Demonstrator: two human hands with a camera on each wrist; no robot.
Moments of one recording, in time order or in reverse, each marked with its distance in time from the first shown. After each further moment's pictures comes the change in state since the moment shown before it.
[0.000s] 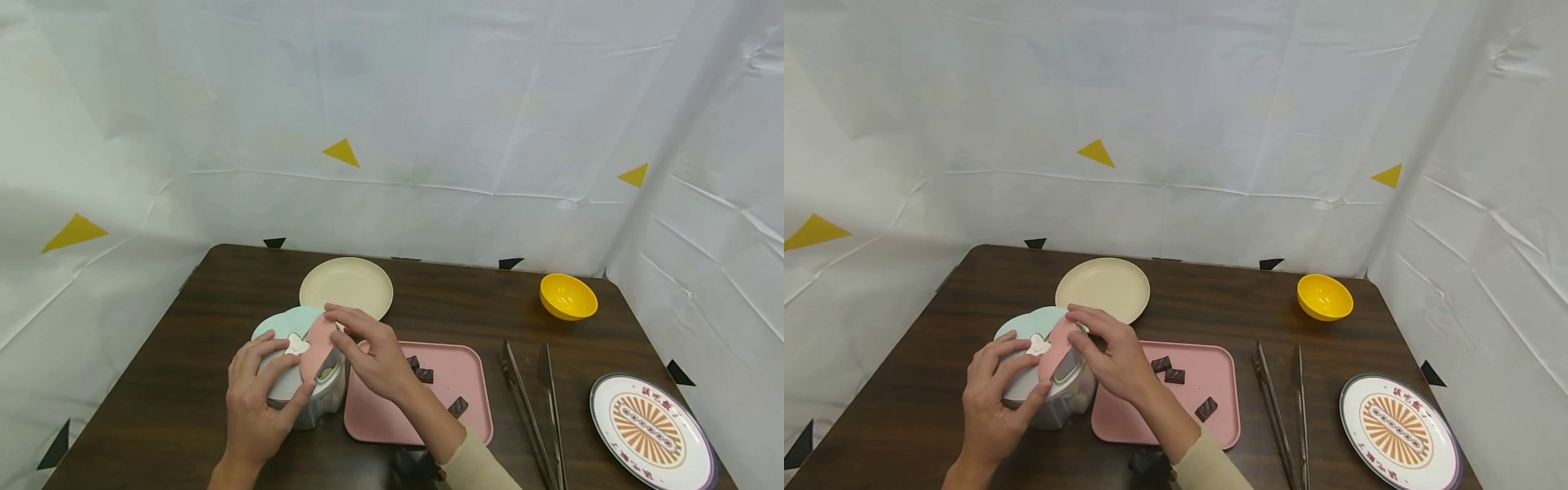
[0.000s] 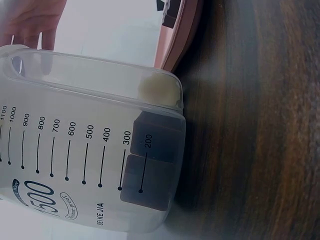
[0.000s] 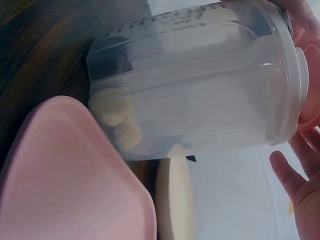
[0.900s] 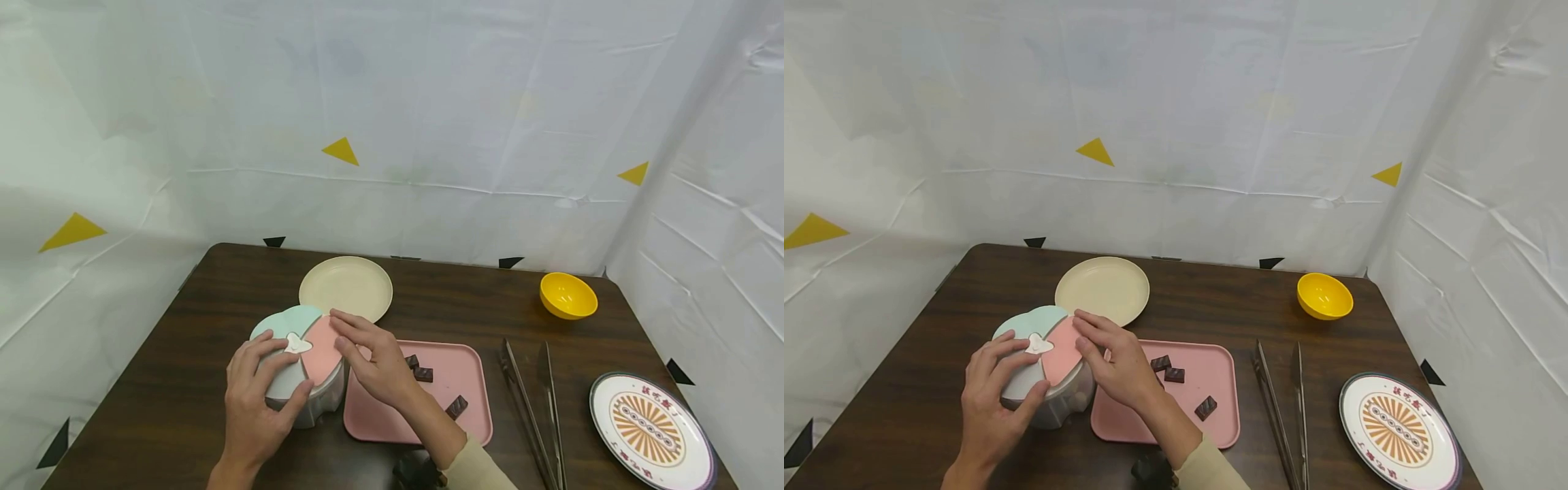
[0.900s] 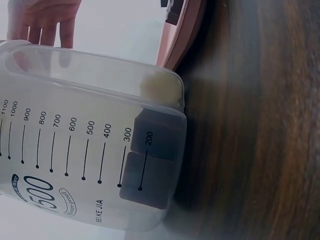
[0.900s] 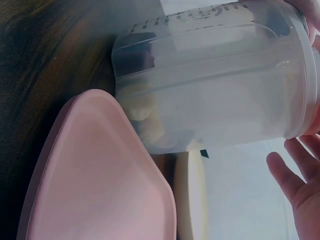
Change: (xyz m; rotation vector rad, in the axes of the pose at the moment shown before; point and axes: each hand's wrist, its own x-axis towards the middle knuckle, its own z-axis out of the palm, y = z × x) left_hand -0.001 -0.001 -0.001 0.015 -0.009 0.014; right_hand -0.012 0.012 0.002 -0.067 -0.011 0.004
